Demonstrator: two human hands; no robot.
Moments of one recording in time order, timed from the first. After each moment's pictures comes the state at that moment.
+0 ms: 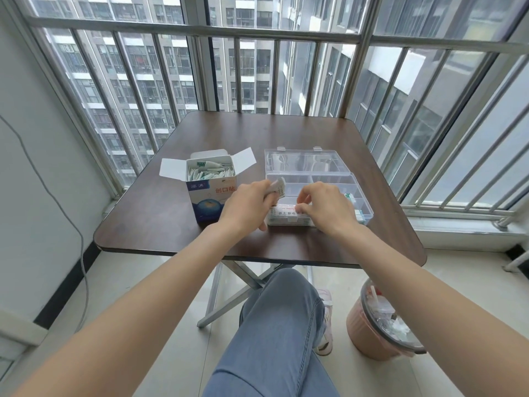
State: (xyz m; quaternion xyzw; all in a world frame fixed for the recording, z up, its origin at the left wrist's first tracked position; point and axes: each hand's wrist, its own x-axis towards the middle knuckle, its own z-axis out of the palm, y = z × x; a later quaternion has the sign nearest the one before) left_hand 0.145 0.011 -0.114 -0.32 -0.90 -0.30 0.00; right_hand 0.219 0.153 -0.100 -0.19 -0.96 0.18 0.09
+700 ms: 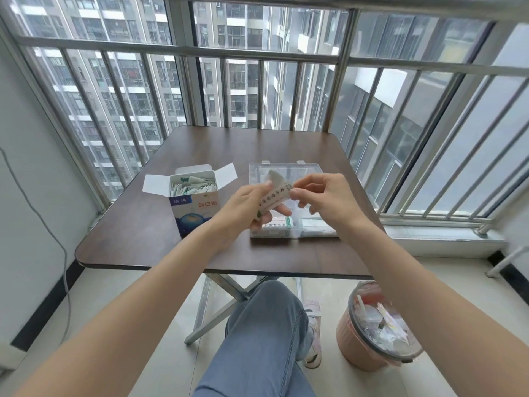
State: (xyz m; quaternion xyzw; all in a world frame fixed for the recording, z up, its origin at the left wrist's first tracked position) left_hand 0.176 0.018 -0.069 -0.27 -0.69 -0.62 -0.26; right_hand 0.247 0.169 -0.055 -0.11 -0.80 0.56 0.17
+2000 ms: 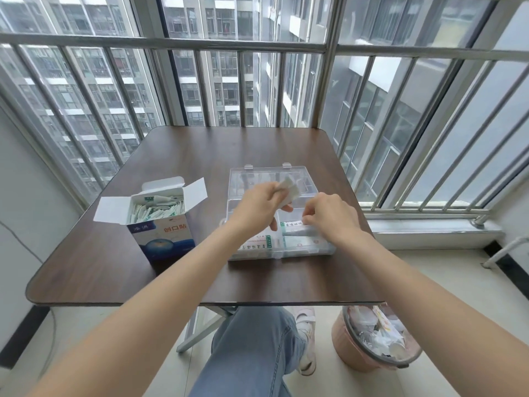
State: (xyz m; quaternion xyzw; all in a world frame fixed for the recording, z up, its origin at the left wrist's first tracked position) left_hand 0.138 0.107 -0.082 -0.32 -0.81 -0.46 -0.16; right_hand 0.210 0.243 -0.092 -0.25 -0.96 0.15 0.04
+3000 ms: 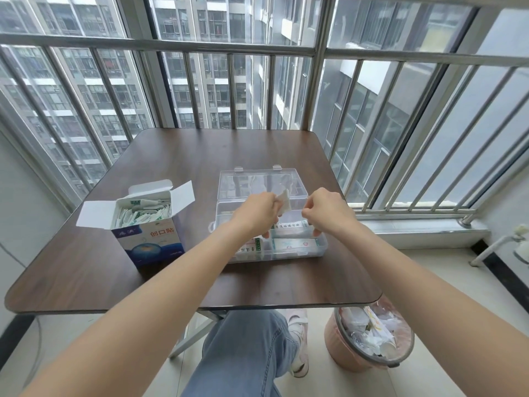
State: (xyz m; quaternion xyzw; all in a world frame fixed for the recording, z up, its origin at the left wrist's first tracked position) left_hand 0.128 0.133 -0.092 -0.33 -0.89 -0.28 -0.16; right_hand 0.209 0.256 -0.079 -0.29 -0.93 0.21 0.00
